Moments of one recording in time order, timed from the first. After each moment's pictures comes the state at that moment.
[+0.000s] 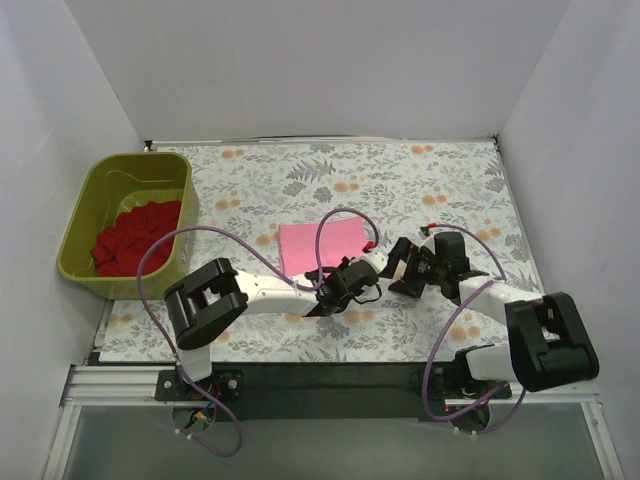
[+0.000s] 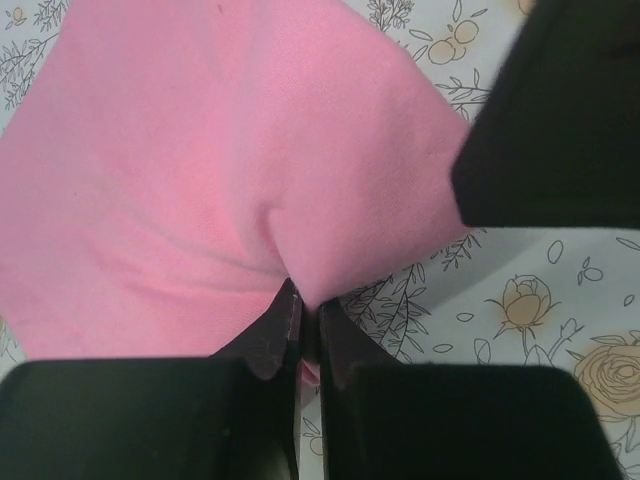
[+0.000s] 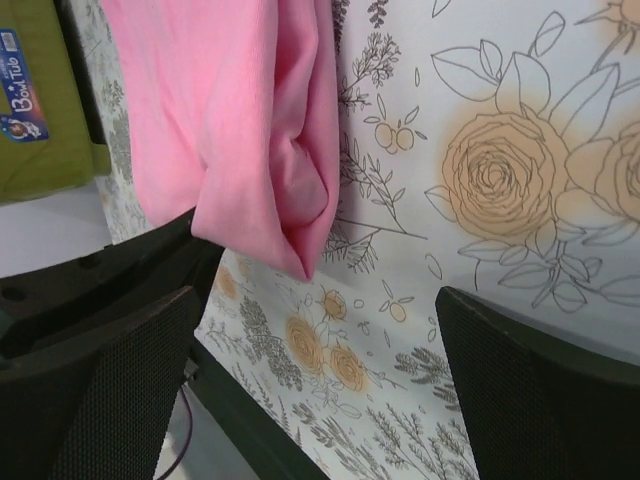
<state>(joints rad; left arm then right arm) -1.15 1.83 1.04 -0.06 -0.57 -0.07 0.24 1.27 0.40 0.11 -0.59 0.75</state>
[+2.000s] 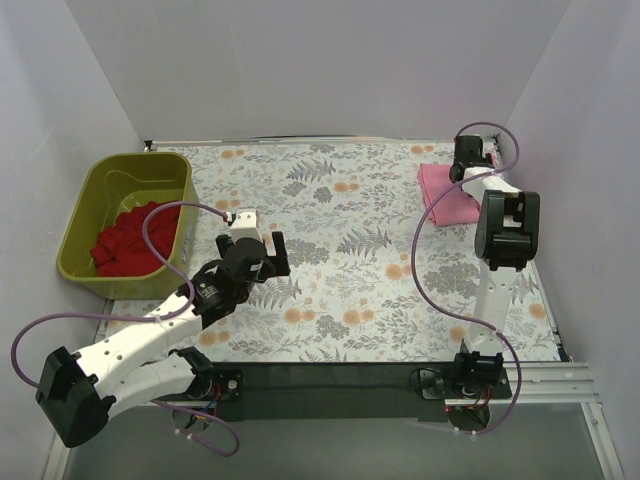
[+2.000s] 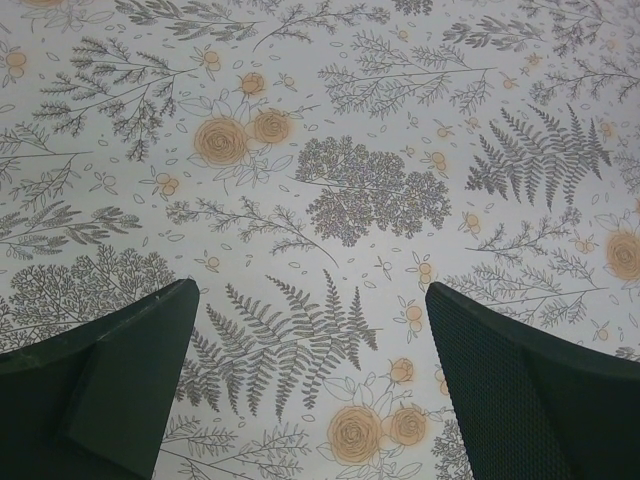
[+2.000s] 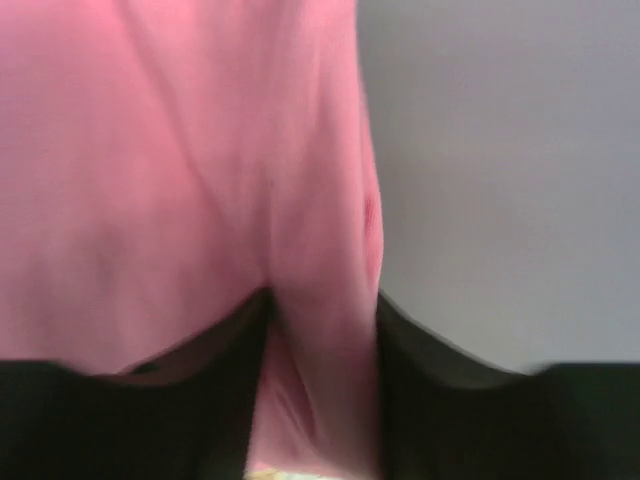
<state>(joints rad) -0.77 0.96 0.66 -0.26 -0.53 -0.54 -0.02 2.23 1.67 -0.26 0.66 -0.38</state>
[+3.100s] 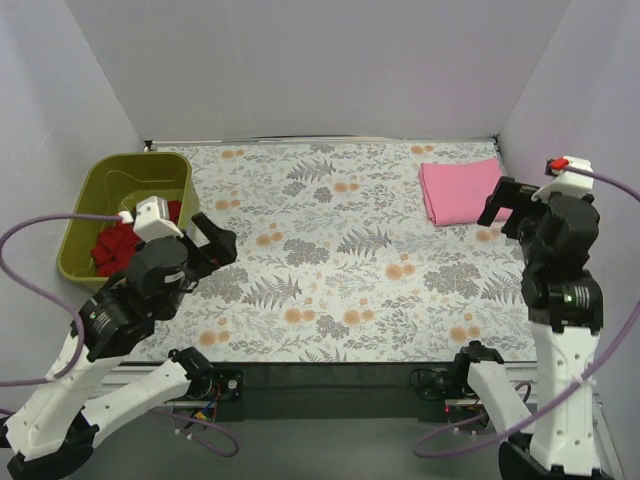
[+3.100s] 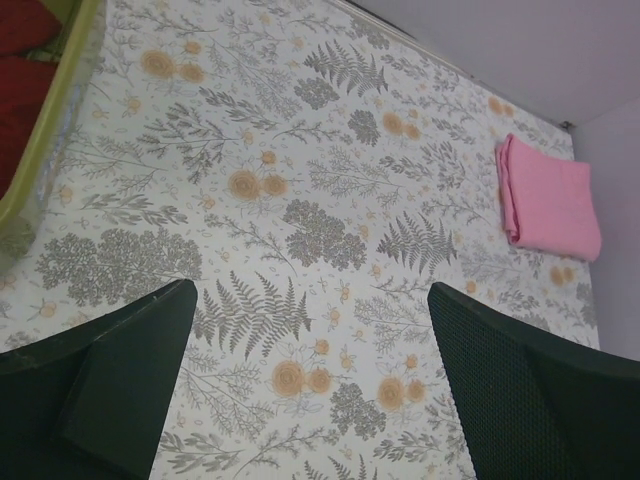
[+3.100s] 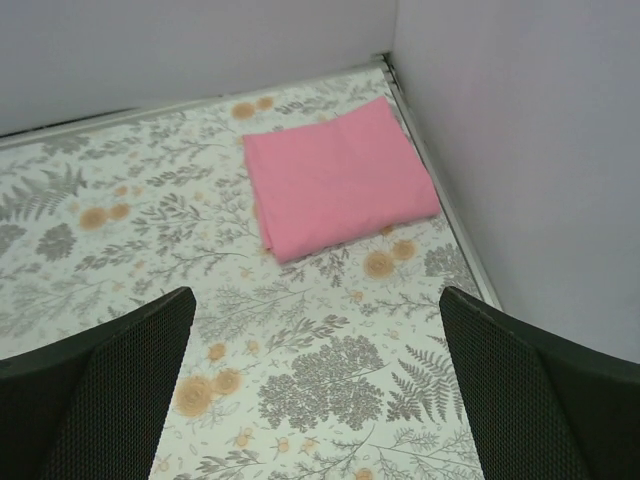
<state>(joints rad) -0.77 0.71 1.16 -0.90 -0.64 -0.78 -0.04 0.80 1.22 -0.69 0.15 0.11</state>
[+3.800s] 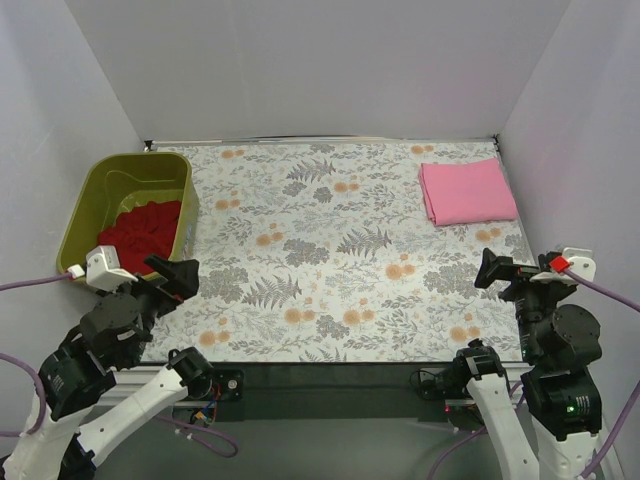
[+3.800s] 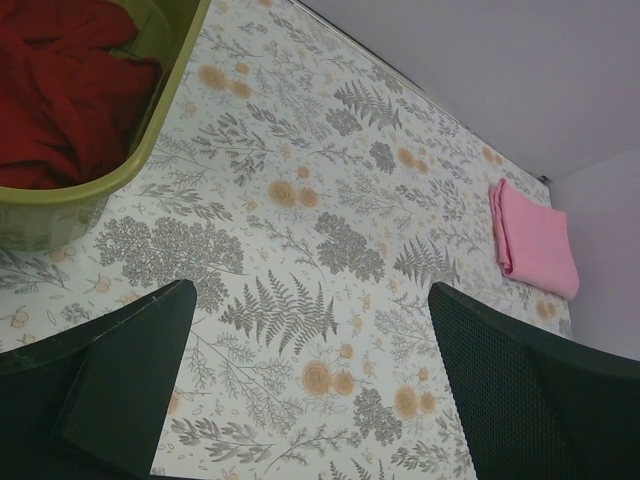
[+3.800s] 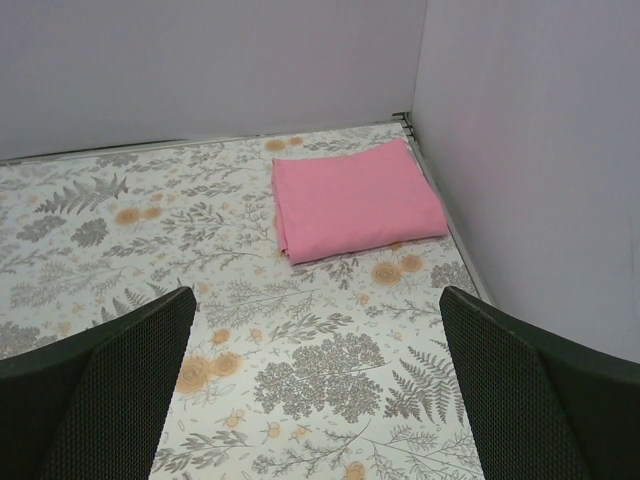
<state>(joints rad) -0.77 0.33 1.03 -1.05 -0.73 -0.84 0.17 0.19 0.90 -0.68 0.25 0.05</state>
